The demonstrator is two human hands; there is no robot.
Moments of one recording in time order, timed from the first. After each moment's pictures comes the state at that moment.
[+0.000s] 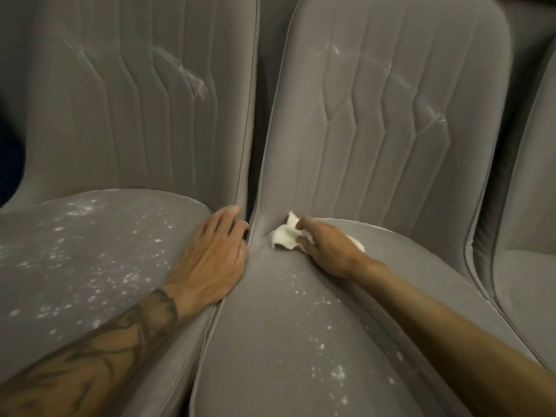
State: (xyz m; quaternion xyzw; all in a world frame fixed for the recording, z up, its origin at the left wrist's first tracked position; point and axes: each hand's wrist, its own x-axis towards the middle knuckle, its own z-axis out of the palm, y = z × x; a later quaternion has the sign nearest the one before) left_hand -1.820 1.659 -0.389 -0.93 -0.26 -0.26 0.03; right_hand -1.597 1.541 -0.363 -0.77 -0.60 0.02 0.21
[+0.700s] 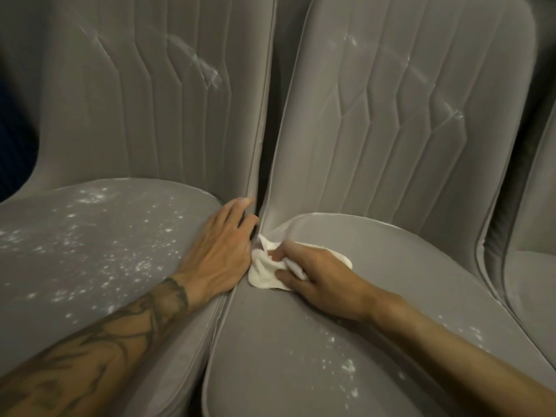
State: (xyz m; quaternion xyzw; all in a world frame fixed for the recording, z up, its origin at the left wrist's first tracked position) left_hand -1.823 1.662 -0.388 -0.94 -0.25 -0.24 0.00; right_hand -1.661 1.509 -0.366 -0.65 -0.73 0.05 0.23
